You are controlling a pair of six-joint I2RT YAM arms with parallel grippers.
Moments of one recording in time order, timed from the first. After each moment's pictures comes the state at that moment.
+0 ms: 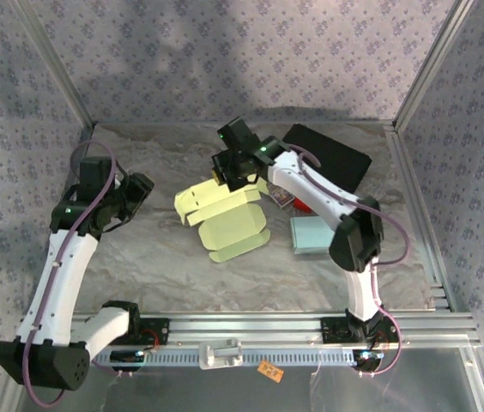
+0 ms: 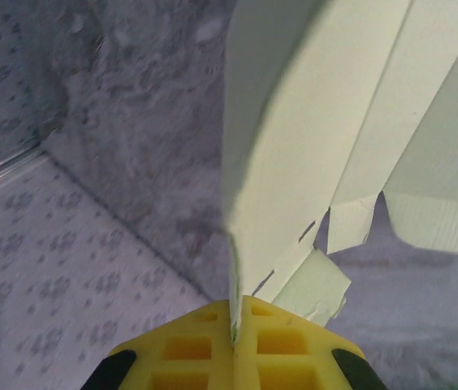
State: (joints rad) left arm -0.13 1.01 1.11 -0.89 0.15 -0.97; right arm 0.74 2.01 1.94 -0.83 -0.16 1.79
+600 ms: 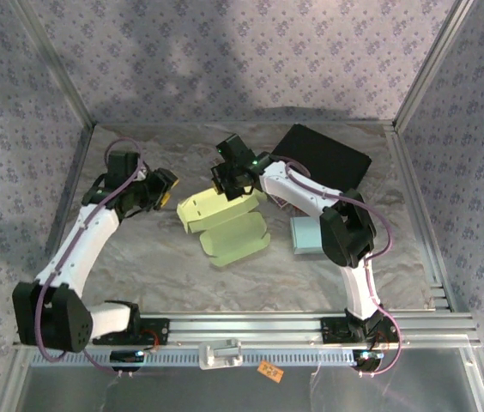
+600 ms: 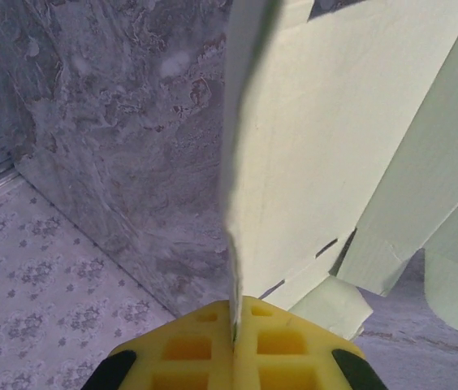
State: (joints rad) left arm -0.18 1.26 1.03 -0.57 0.33 -1.08; right arm 0.74 2.04 1.77 -0.60 -0.16 1.79
